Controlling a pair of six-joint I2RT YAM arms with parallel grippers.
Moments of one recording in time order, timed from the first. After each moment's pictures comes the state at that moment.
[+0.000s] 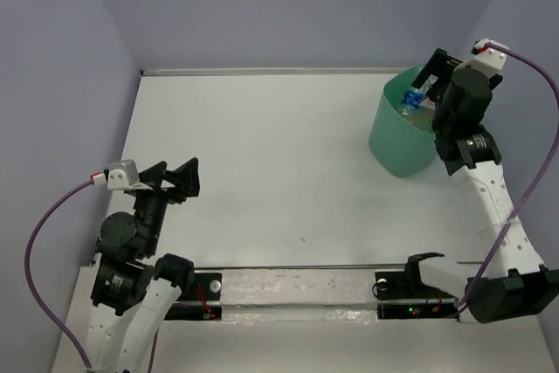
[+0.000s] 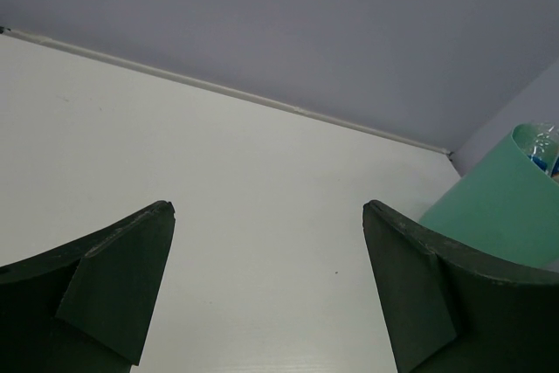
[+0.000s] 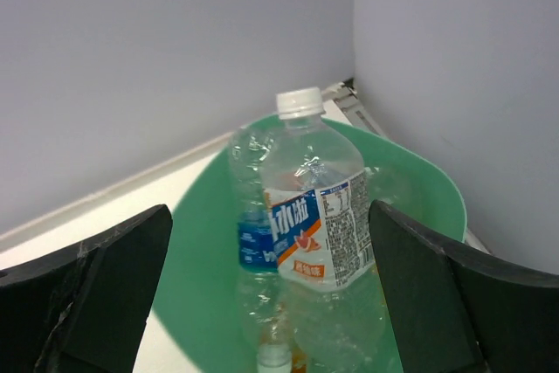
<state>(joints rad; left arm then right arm) -0.35 0.19 0.66 -0.35 -0.21 -0.41 0.13 1.16 1.26 -0.18 0.57 0.21</state>
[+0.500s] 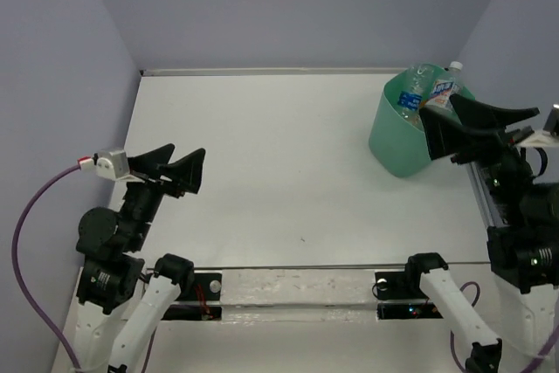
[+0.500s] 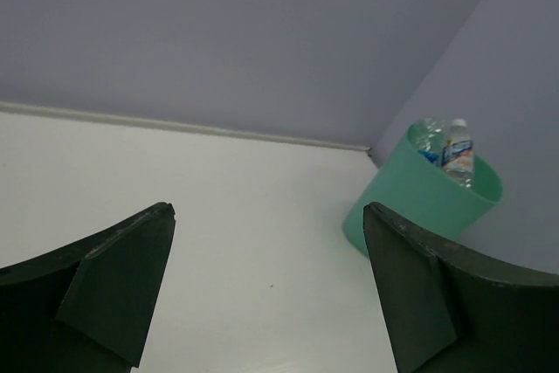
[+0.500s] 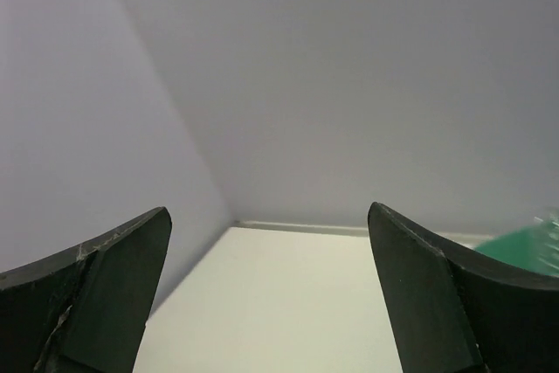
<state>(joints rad) -0.35 0.31 0.79 -0.32 -0.04 -0.43 0.13 0.66 1.28 -0.21 -0.19 0.48</state>
